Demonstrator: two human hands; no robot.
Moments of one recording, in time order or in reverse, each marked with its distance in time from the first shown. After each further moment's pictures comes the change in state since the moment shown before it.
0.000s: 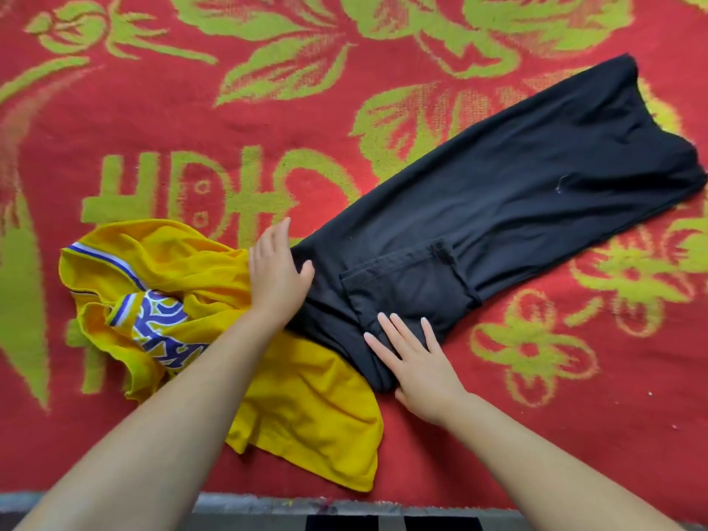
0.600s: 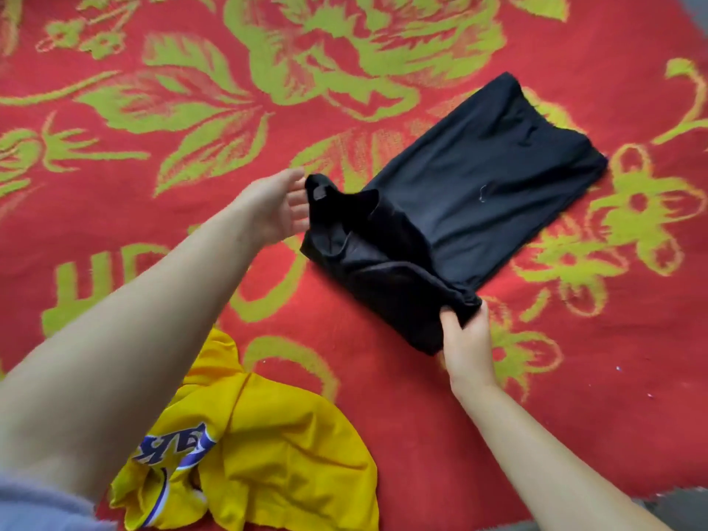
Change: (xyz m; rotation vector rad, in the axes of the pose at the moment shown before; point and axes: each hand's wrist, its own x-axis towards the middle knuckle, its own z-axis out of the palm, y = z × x) left_hand 0.119 0.158 -0.062 -0.976 -0.589 -0.402; right_hand -0.007 0.057 -0.055 1.441 1.028 0.900
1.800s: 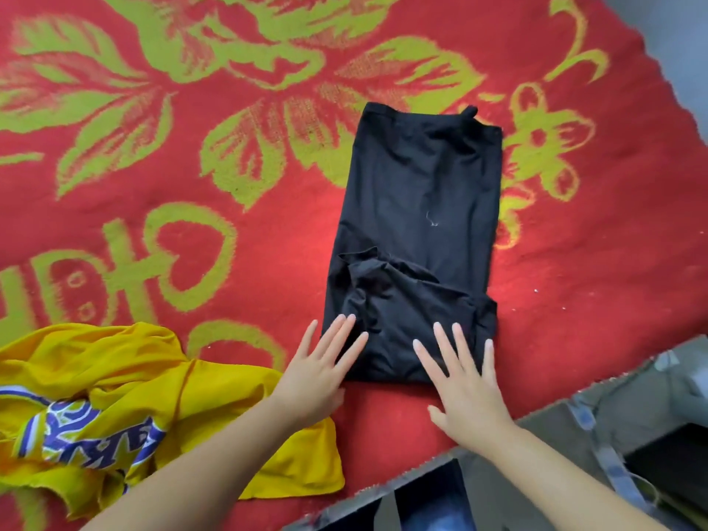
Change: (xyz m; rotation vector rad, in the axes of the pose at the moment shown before) left_hand -0.087 -0.271 0.041 1.816 -0.325 1.002; right_hand -0.082 0.071 -0.132 -1.505 -0.505 -0.410
